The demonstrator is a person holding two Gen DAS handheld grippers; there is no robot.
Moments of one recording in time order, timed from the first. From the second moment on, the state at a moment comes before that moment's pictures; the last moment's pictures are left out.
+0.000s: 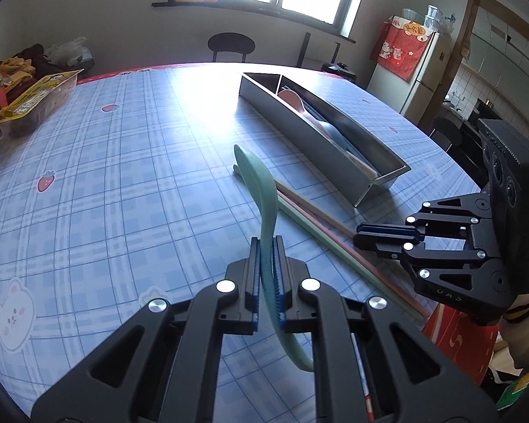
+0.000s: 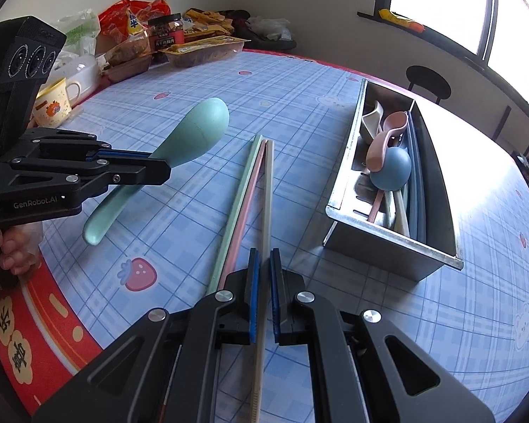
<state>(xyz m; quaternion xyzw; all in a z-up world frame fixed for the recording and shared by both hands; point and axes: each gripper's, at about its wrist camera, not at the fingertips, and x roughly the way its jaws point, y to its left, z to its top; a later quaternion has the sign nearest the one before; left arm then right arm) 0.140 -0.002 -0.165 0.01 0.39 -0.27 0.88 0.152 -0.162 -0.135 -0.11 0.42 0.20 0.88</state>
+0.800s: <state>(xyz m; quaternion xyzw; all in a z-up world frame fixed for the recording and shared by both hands) 0.132 0.013 -0.157 -0.01 0.36 -0.24 0.90 0.140 -0.178 -0.118 -0.07 0.37 0.21 0.90</state>
